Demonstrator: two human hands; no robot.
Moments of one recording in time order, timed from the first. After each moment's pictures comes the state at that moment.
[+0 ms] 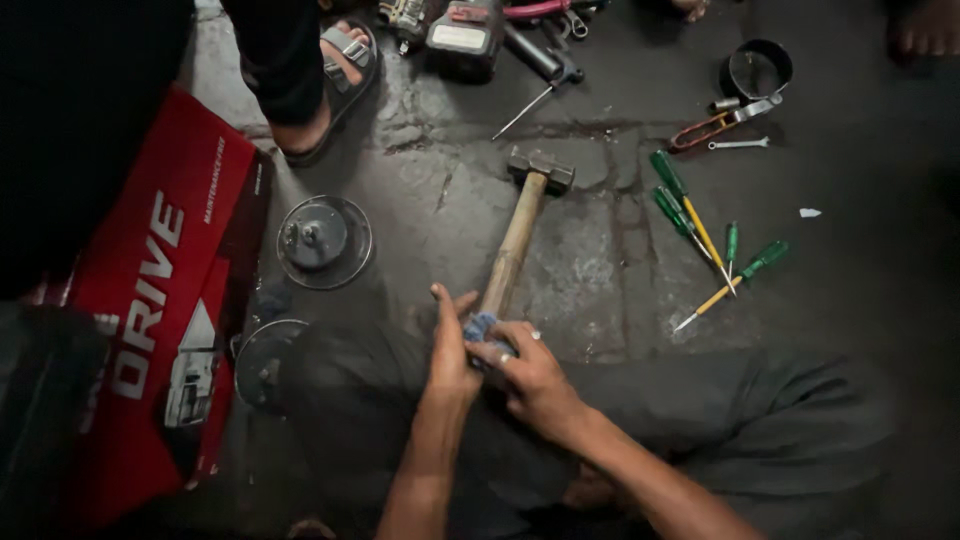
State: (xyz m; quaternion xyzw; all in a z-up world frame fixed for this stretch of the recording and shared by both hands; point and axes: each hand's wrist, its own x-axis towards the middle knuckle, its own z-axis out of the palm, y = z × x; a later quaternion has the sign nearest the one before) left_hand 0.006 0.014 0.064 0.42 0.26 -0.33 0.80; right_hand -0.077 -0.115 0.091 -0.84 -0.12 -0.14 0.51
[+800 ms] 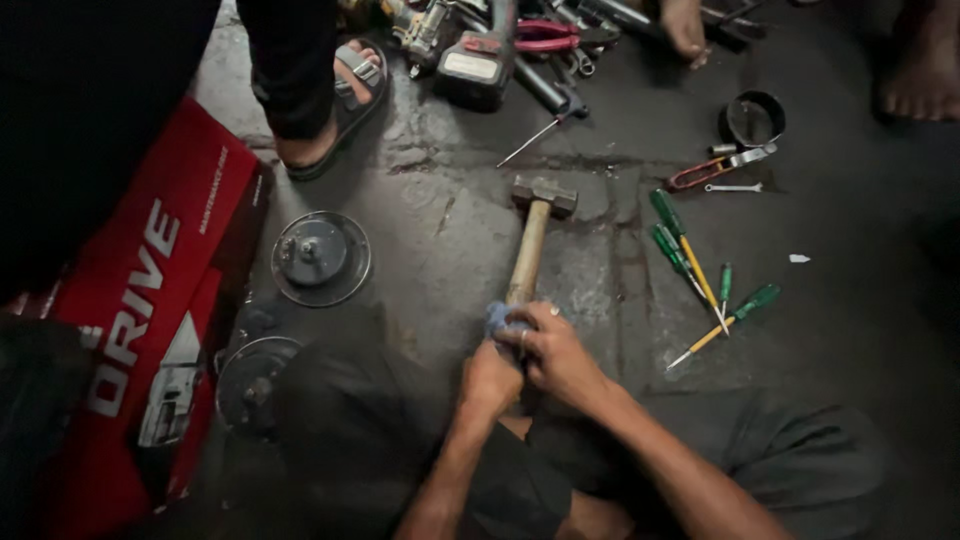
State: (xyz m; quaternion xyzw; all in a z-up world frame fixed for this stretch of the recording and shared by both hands) left_hand 0.002 -0.024 0.042 0.83 0.06 -0.36 0.42; right_hand -0.026 -0.176 0.068 -0.88 -0.13 -0.12 0.44
